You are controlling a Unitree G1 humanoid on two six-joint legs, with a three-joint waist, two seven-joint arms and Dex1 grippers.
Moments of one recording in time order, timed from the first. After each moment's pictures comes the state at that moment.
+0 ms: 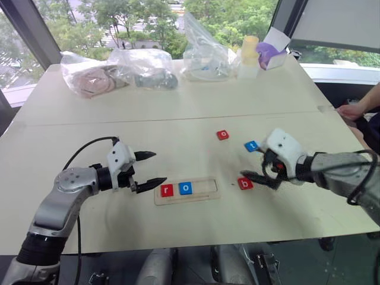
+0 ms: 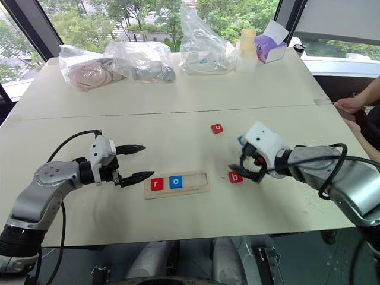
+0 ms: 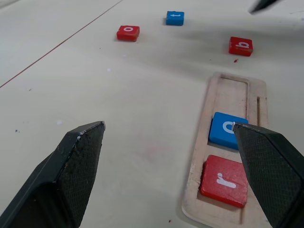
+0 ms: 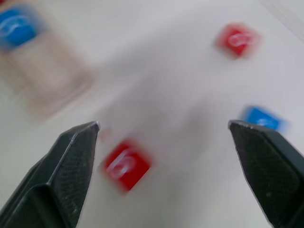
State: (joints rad) left arm -0.17 0.68 0.02 -0.22 -0.41 0.31 -0.99; right arm -0.29 -1.17 0.17 -0.42 0.61 0.67 0.80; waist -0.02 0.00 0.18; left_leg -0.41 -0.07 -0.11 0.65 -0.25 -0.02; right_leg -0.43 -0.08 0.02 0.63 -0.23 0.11
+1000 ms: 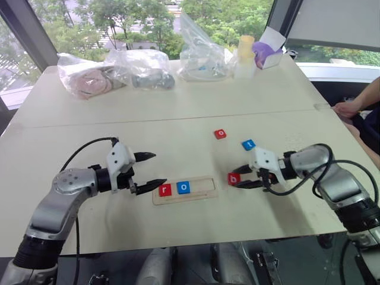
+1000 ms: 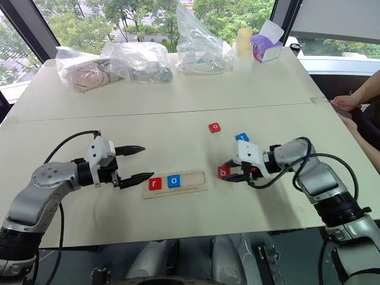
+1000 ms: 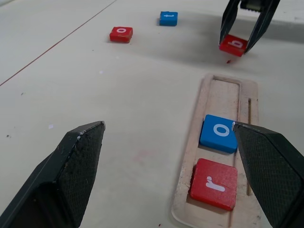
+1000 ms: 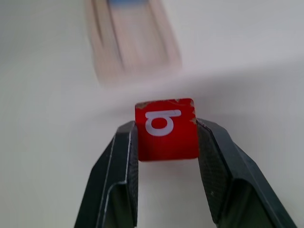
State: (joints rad) left arm -0.15 0.70 0.03 -0.28 -0.43 0.34 -0.98; right arm -0.48 -0.84 0.27 -0.11 0.26 0.35 1.27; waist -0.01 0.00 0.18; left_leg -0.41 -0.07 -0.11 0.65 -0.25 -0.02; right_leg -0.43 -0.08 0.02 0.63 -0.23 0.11
